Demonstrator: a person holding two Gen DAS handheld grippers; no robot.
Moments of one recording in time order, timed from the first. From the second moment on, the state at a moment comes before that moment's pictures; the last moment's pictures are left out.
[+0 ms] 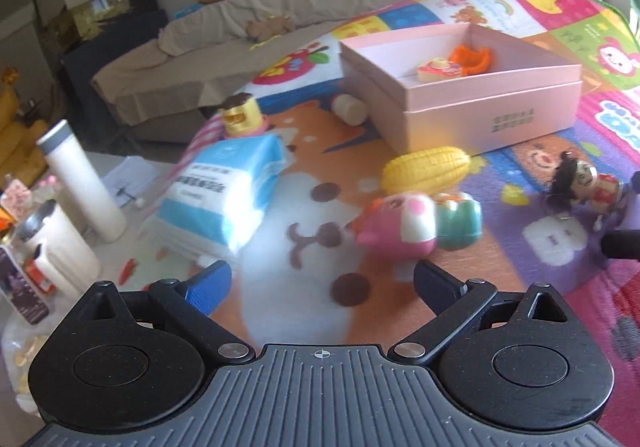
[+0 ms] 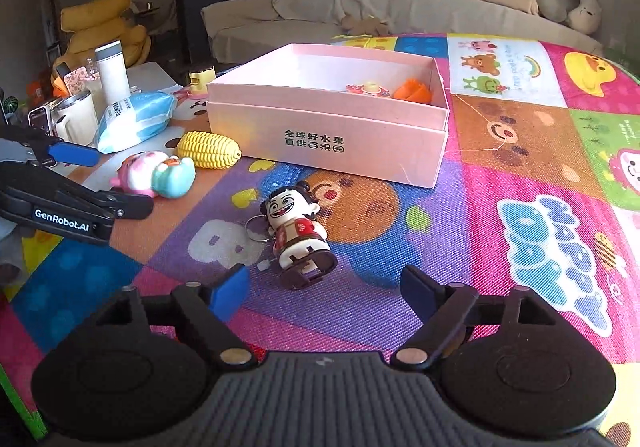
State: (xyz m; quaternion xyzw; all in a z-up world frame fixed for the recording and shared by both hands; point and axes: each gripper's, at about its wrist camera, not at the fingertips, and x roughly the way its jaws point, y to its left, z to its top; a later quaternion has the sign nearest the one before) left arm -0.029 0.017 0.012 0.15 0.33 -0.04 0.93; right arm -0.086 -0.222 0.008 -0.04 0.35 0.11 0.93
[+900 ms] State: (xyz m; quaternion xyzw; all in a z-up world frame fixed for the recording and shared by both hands) left arm -0.015 -0.012 0.013 0.07 0.35 -0.15 0.92; right arm -0.076 -0.221 0.012 -0.04 0.34 0.10 0.93
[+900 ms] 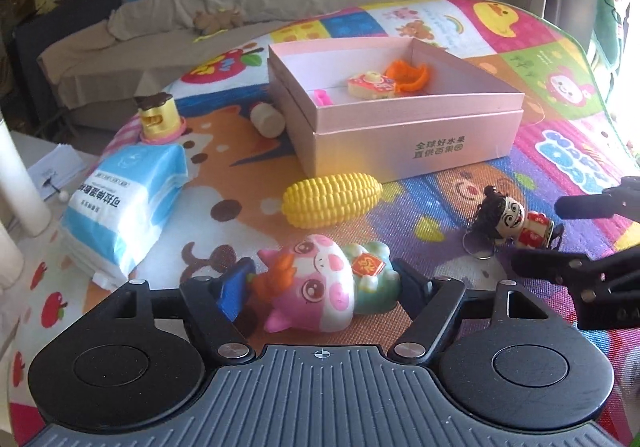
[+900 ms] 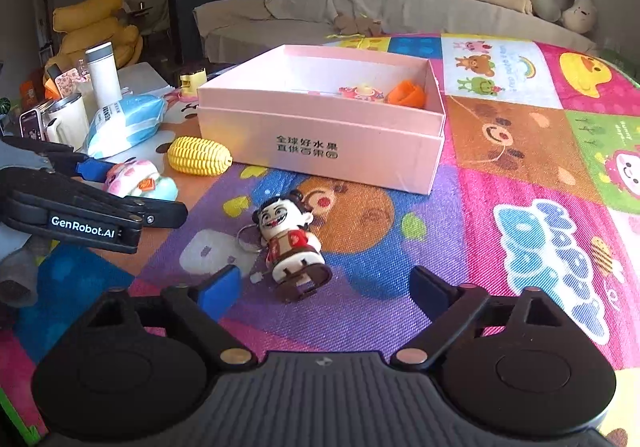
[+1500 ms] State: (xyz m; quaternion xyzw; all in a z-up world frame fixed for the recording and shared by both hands) left arm -0.084 0.006 0.071 0.08 0.29 -0.19 0.93; right arm -0.097 -0.222 0.089 -0.06 0.33 0.18 0.93
